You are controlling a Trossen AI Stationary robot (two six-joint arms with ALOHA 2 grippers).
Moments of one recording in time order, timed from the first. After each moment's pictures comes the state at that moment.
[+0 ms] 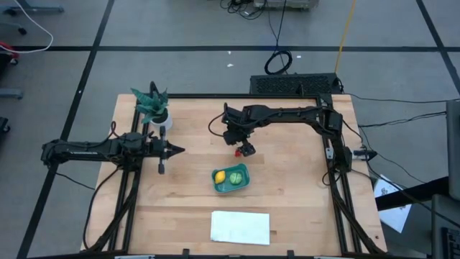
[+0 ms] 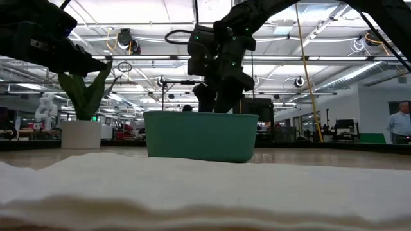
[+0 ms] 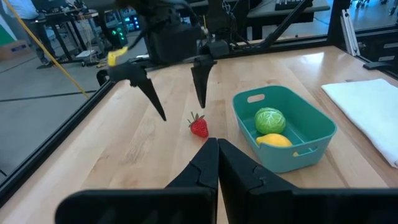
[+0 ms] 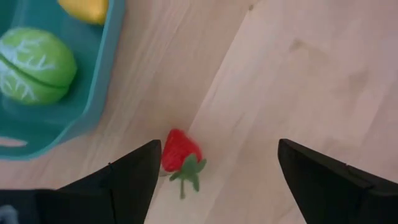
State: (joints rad) left arm 0.05 0.31 0.14 -0.03 -0.01 0.14; right arm -0.26 2.06 1.62 -0.80 -0.24 -0.67
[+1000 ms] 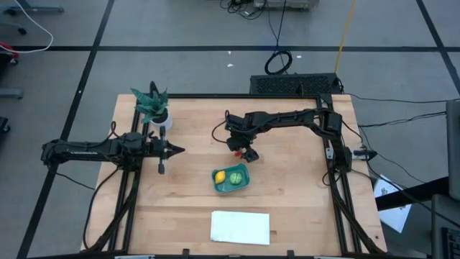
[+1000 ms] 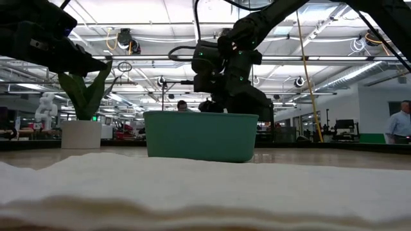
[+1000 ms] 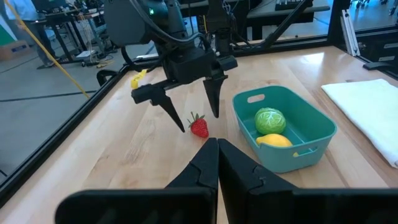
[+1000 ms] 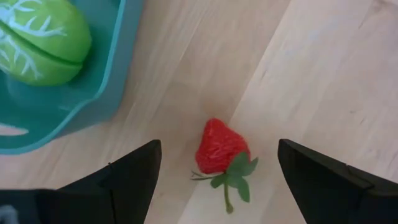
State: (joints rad) left arm 0.05 0.31 0.14 -0.03 -0.01 0.14; right arm -0.24 2.06 1.48 -0.70 -0.29 -0.66
